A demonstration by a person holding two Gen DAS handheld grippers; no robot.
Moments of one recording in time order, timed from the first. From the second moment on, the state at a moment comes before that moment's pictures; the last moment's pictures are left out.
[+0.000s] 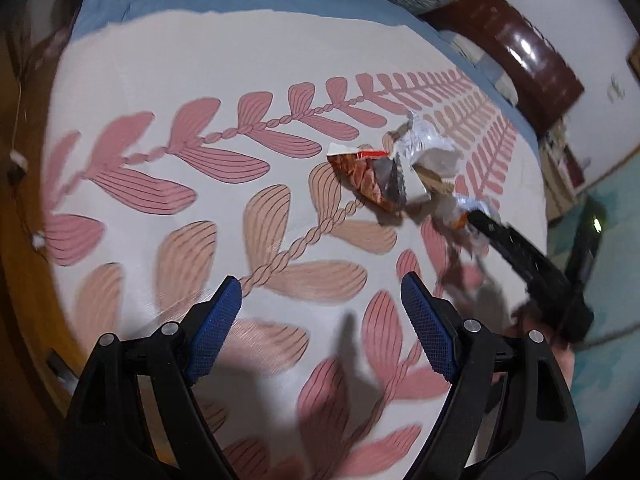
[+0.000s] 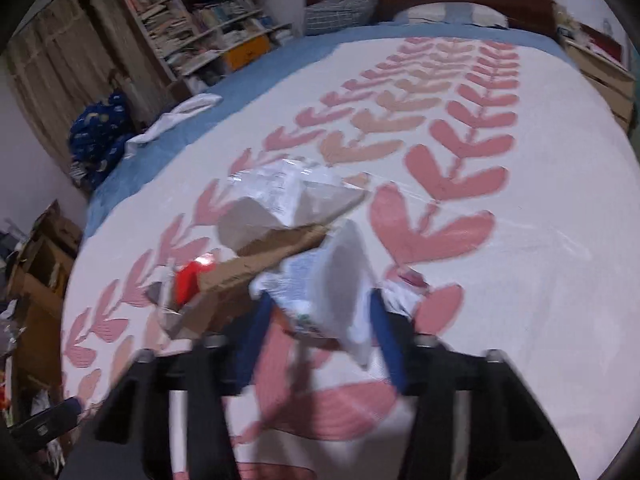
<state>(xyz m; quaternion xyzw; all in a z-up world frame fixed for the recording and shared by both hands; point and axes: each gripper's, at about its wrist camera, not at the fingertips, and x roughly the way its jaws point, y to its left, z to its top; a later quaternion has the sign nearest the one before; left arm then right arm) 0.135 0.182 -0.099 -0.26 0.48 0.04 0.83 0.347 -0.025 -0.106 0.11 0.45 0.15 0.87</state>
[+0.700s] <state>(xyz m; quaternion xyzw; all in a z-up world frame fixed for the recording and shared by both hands) 0.240 0.129 -0.140 -0.20 0.48 0.10 0.85 0.290 -0.093 -0.066 0.20 0.45 0.15 0.86</state>
